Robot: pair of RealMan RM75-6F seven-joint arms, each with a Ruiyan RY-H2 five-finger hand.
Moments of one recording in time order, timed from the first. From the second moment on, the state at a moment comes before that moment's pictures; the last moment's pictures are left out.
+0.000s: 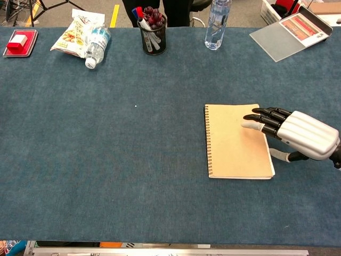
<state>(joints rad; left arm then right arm) -0.05 -1.34 -0.08 -1.28 1.48 1.57 -0.18 0.36 -1.80 -0.27 -0.39 -1.90 1.59 0.38</state>
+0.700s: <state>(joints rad) -0.05 -1.34 -0.08 -1.28 1.48 1.56 -0.18 0.37 -1.80 -0.28 -0.41 -1.90 1.58 0.38</state>
